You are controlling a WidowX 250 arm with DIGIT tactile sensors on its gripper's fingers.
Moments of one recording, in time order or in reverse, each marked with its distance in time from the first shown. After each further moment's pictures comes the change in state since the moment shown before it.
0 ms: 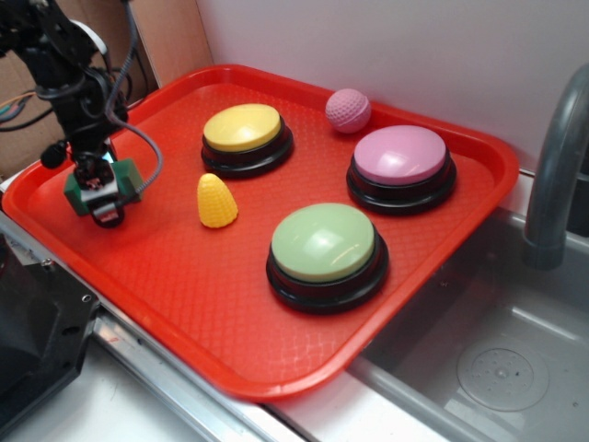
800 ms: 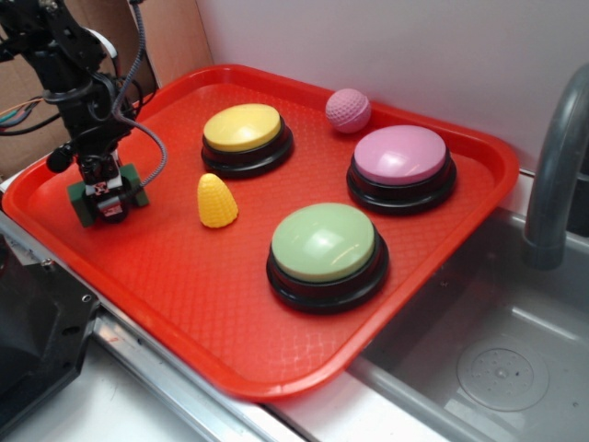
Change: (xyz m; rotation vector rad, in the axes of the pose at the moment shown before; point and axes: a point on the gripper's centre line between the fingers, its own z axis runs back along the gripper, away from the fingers) arm -0.001 -0.008 0.003 -0.081 0.002 0.069
